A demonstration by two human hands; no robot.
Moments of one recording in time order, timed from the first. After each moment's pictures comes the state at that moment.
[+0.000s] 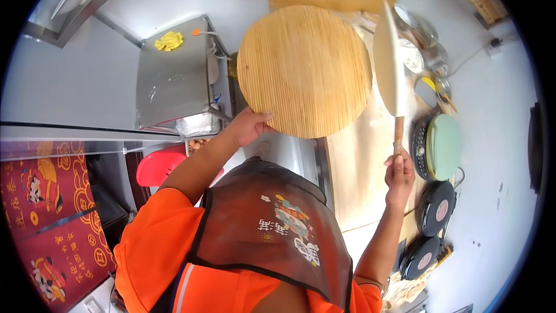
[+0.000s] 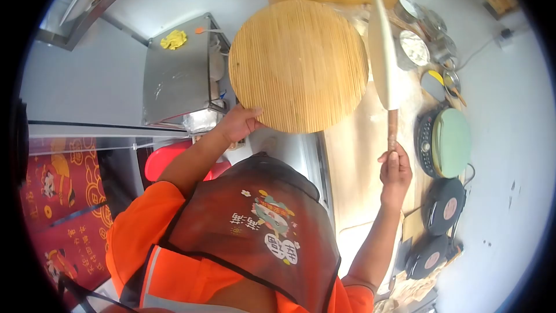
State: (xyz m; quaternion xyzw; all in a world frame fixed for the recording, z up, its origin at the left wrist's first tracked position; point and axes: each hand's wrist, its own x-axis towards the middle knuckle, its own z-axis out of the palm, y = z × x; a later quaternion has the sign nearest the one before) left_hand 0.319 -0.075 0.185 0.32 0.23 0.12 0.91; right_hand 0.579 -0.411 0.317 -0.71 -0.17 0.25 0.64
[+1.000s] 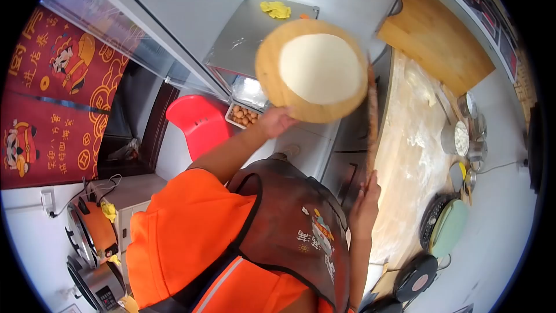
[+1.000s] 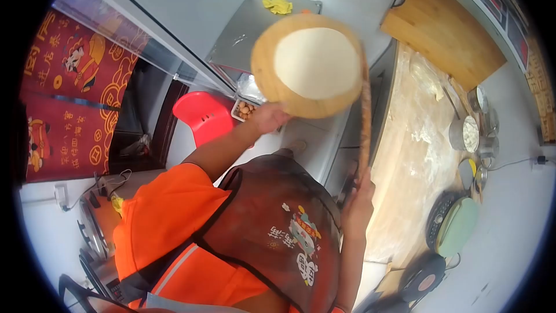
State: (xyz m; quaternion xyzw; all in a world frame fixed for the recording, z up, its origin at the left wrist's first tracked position) left_hand 0.184 -0.088 0.107 0.16 0.24 0.38 0.88; right_hand 0.444 -0.361 0.280 -0.77 -0.55 0.17 0.26
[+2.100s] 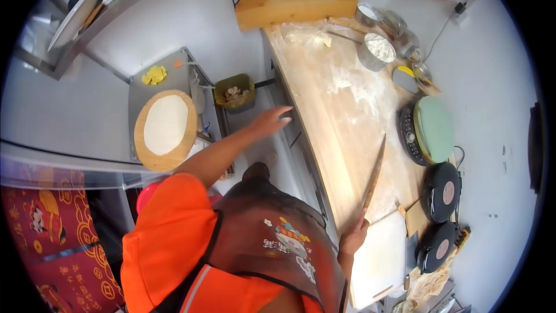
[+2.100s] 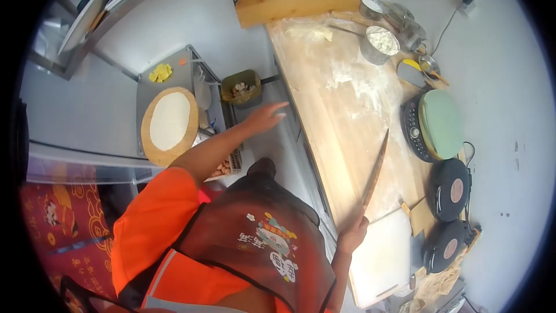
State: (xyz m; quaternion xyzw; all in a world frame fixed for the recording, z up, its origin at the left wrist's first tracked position) left_hand 0.430 -0.078 0.122 0.89 0.14 0.10 0.43; right_hand 0.425 -0.585 0.139 -0.97 -0.21 -0.04 0.14
